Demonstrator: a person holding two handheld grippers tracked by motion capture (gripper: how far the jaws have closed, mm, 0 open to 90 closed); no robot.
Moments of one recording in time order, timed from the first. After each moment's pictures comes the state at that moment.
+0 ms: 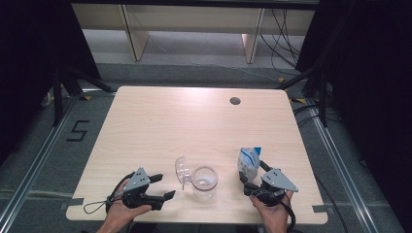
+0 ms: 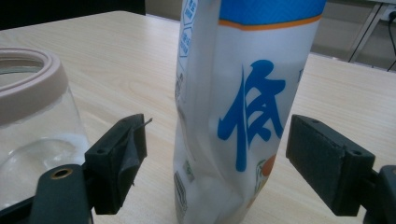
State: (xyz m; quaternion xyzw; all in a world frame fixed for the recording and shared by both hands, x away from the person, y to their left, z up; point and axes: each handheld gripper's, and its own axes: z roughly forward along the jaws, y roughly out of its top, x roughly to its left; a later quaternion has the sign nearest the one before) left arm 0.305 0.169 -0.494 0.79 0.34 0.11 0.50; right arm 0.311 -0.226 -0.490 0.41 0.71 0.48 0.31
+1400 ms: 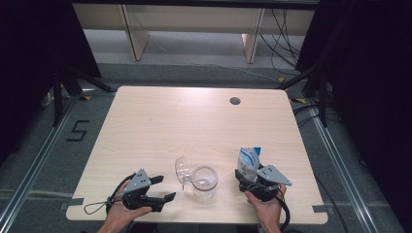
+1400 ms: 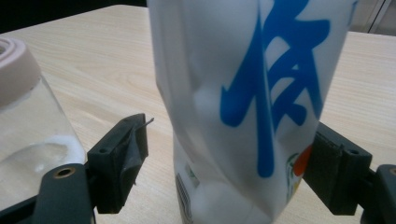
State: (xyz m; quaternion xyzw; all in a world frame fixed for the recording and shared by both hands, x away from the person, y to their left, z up) left arm 0.303 0.168 -0.494 0.80 0.32 0.11 0.50; right arm 0.332 -0.221 -0.510 0.43 0.71 0.48 0.28
